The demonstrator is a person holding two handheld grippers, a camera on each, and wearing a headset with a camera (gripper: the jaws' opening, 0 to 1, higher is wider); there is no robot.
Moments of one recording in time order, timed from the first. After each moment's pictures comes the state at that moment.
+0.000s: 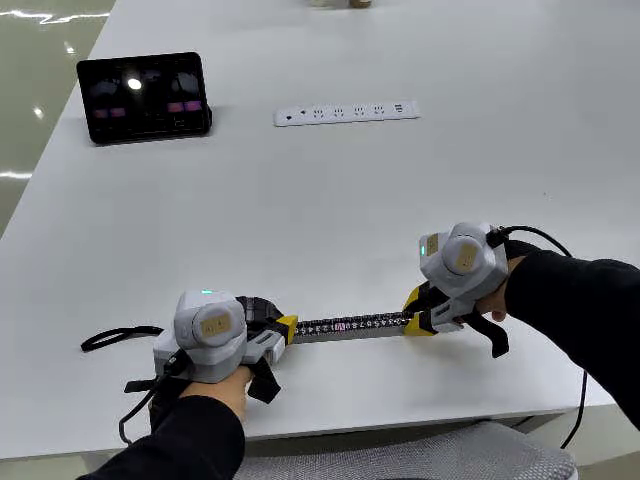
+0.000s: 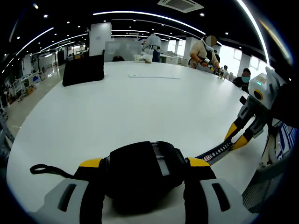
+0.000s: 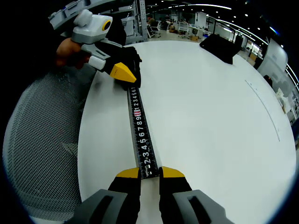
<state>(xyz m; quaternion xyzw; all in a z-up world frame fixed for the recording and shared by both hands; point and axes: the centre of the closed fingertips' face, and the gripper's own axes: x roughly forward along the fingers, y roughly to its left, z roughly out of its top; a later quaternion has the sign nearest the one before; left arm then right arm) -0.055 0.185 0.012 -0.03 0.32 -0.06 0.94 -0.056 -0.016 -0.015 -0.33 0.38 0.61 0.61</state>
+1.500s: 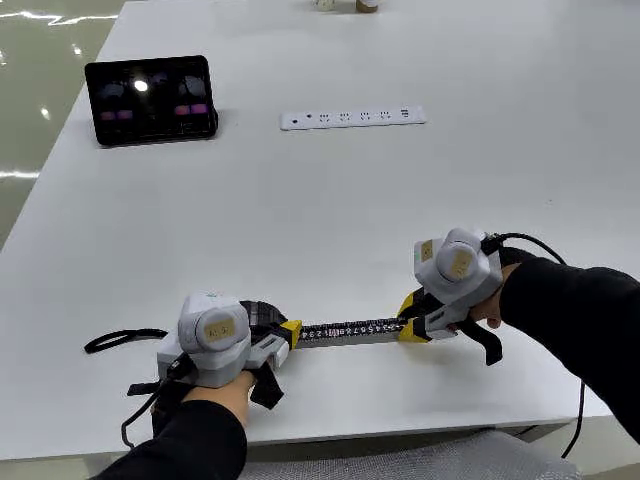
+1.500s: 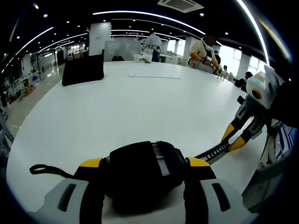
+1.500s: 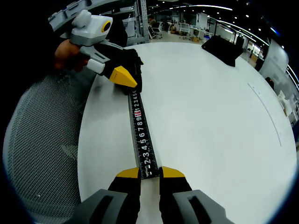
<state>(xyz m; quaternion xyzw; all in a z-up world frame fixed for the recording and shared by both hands) -0.056 0.186 0.011 -0.03 0.32 -0.06 0.94 -0.056 -0.002 -0.015 -0.32 0.38 0.61 0.61</state>
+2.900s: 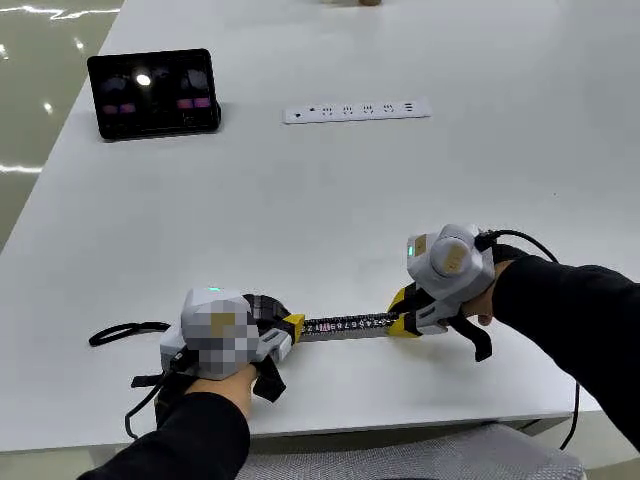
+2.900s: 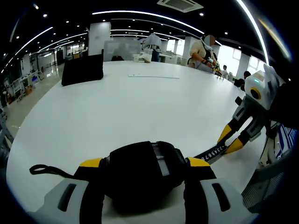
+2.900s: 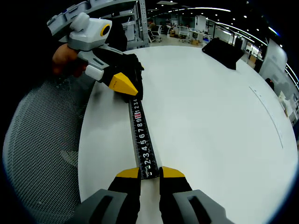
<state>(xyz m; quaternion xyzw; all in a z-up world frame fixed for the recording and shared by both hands) -0.056 0.185 0.012 -0.03 0.32 -0.06 0.94 -0.061 0.015 -0.014 -0.31 0.37 0.62 0.62</state>
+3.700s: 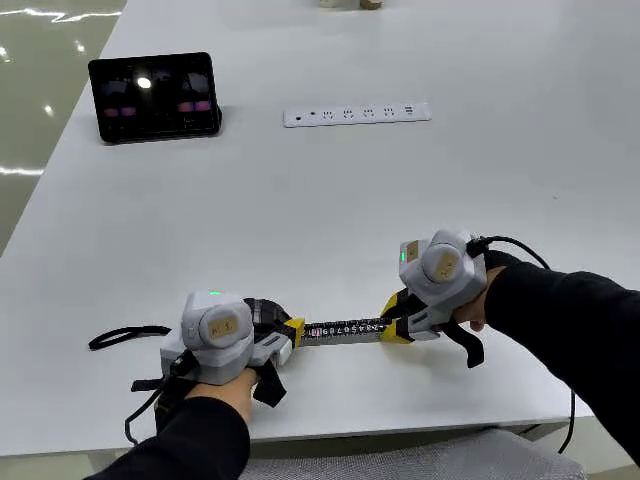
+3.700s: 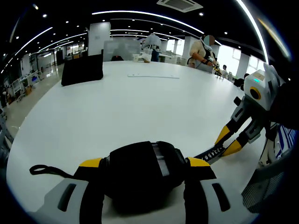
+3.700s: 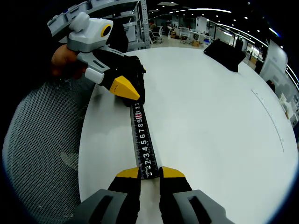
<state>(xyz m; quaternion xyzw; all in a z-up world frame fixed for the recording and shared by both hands) -0.056 0.185 0.012 -0.03 0.32 -0.06 0.94 -0.063 0.026 -0.015 -0.31 0.36 0.63 0.62</state>
